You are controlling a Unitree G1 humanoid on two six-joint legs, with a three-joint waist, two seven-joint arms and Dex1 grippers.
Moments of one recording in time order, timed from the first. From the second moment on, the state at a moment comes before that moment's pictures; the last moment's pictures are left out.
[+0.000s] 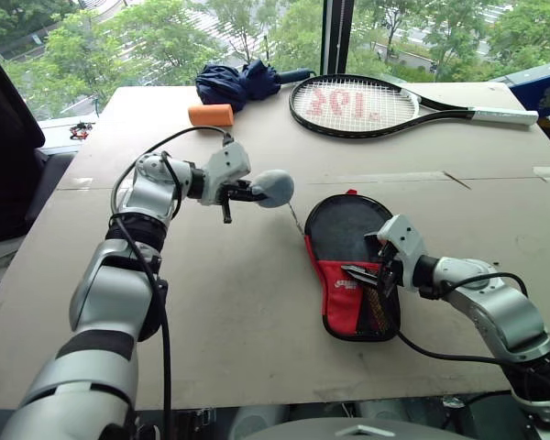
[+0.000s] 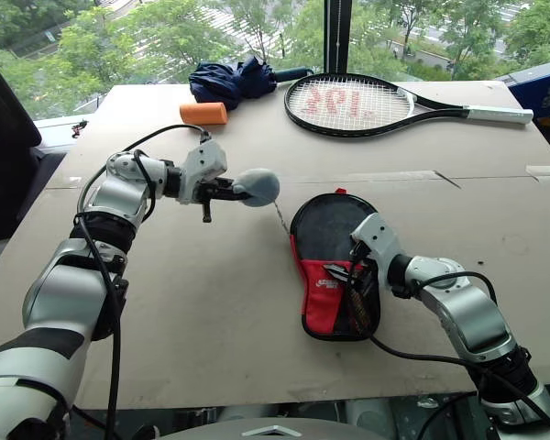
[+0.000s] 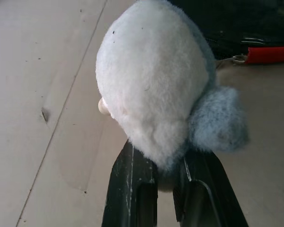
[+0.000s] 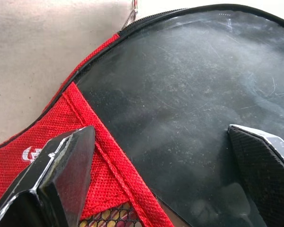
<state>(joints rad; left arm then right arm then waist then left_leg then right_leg) -1.07 0.57 -0.20 1.00 0.00 -0.14 -1.26 -0.21 -0.57 0.23 -0.39 0.31 0.74 0.61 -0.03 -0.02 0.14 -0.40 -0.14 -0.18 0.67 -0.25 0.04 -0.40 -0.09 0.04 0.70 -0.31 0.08</state>
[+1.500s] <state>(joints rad) -1.43 -0.18 0.00 1.40 0.15 -0.09 -0.49 -0.22 -0.59 0.26 -0.43 0.23 0.76 0.61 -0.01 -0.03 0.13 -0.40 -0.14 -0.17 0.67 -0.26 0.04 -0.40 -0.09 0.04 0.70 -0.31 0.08</state>
